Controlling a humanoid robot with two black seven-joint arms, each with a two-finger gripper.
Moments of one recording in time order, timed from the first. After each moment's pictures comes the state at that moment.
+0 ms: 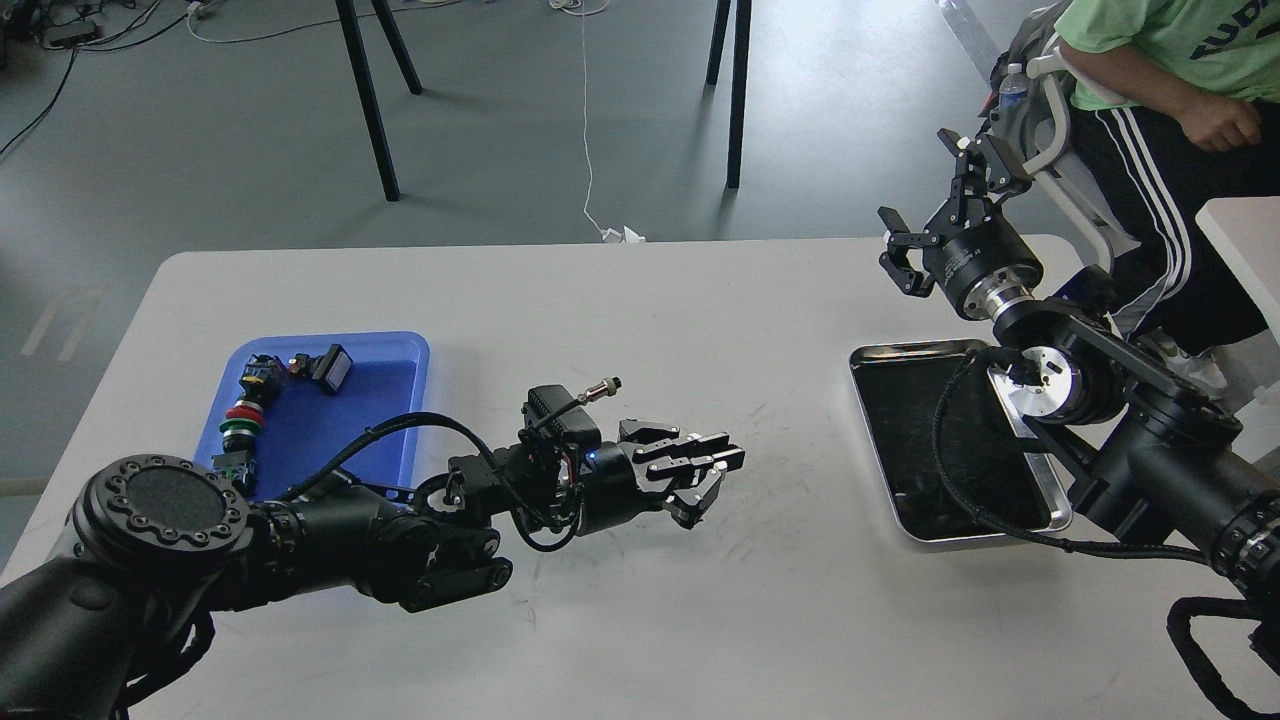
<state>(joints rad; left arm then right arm) -0.93 -0.04 0.43 -0.71 1.21 0.48 -0.49 0.78 -0.29 0.63 0.69 -0.08 0.17 0.35</state>
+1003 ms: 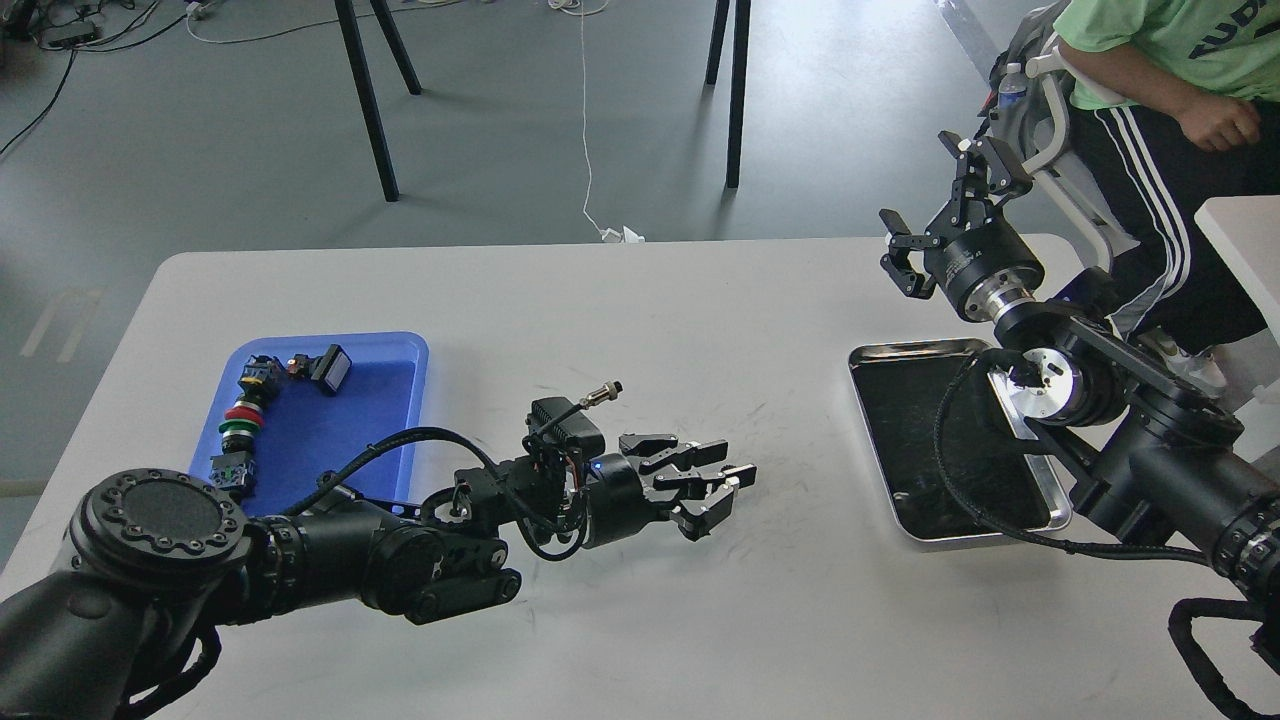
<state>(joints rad) -0.90 -0.04 0.35 -0.76 1.19 0.41 -0.49 0.77 -0.29 0.63 0.69 -0.08 0.17 0.35</state>
